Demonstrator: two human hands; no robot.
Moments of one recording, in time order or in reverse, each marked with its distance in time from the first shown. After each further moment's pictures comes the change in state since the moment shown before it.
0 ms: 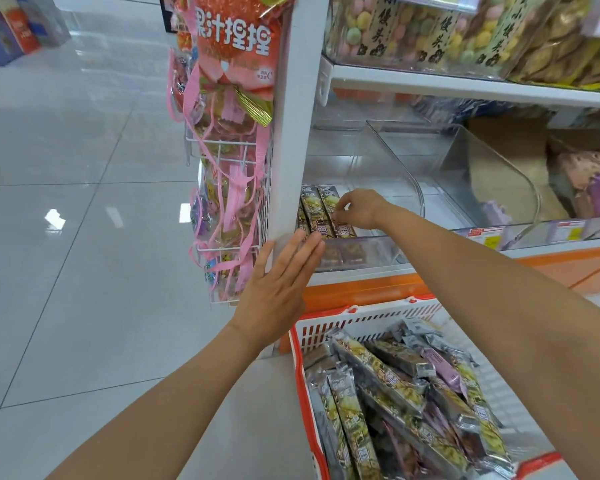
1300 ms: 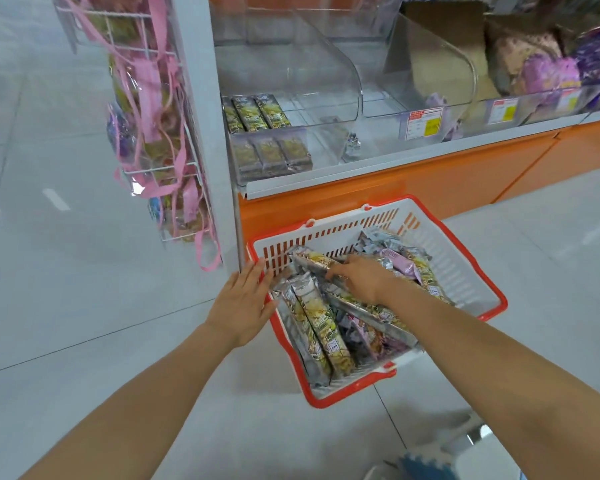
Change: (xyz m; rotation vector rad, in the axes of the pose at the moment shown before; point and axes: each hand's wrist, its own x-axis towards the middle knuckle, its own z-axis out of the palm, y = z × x) left_hand -0.118 0.077 0.035 -0.391 -0.808 0.023; right_hand -0.166 0.124 0.216 -0.190 -0.212 -0.085
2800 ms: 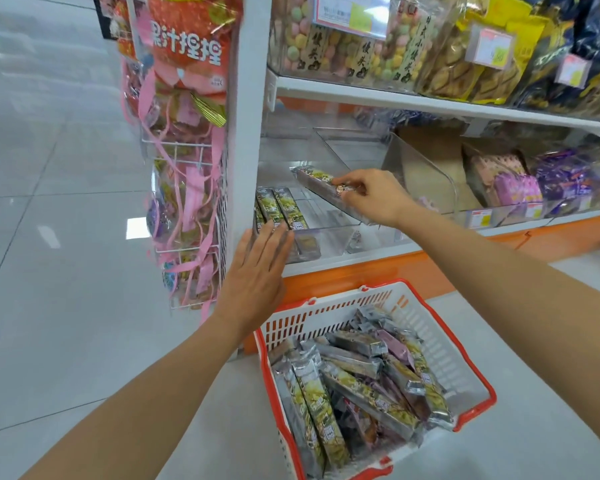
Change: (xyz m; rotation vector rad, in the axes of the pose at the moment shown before) left_hand 0.051 -0.019 -0.144 0.263 0.800 -0.002; right_hand 0.012 -0.029 -0.285 0.241 0.619 -0.017
